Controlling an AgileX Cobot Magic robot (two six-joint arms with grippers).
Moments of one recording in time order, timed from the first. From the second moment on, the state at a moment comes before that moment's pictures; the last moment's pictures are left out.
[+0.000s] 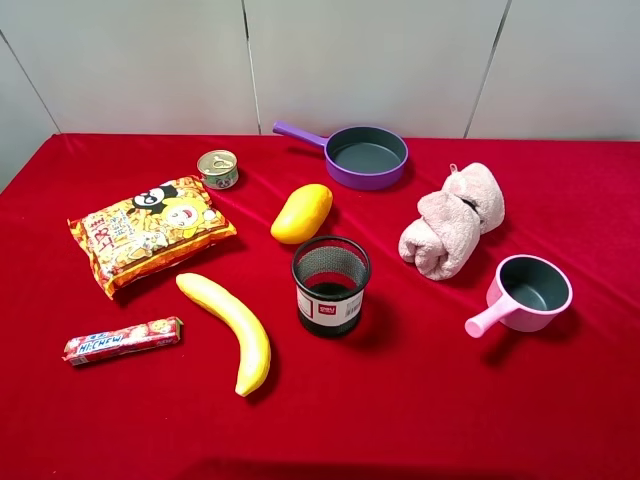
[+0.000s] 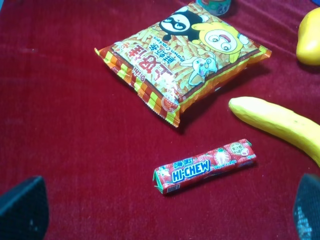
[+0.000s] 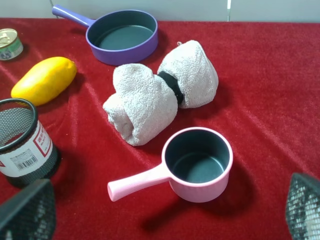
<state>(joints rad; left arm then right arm) -0.07 0.00 -0.49 0.03 1.05 -0.01 0.26 -0.01 -0.50 0.01 1.03 0.06</state>
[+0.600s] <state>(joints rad) -0.07 0.00 -0.49 0.03 1.05 -0.01 0.26 -0.01 -0.50 0.02 1.03 0.06</state>
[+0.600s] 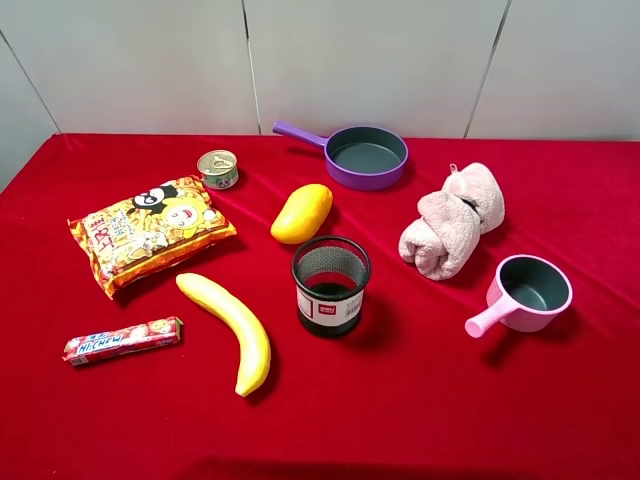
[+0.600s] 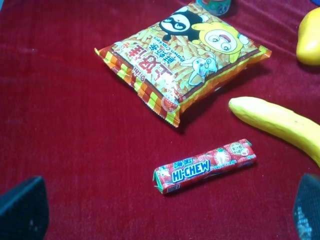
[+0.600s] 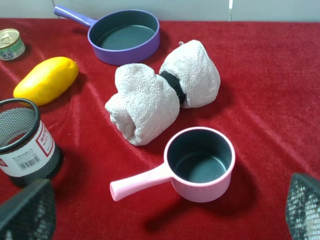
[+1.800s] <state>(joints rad) -0.07 0.00 -0.49 0.03 1.05 -0.01 0.26 0.72 -0.85 0.05 1.01 -0.06</state>
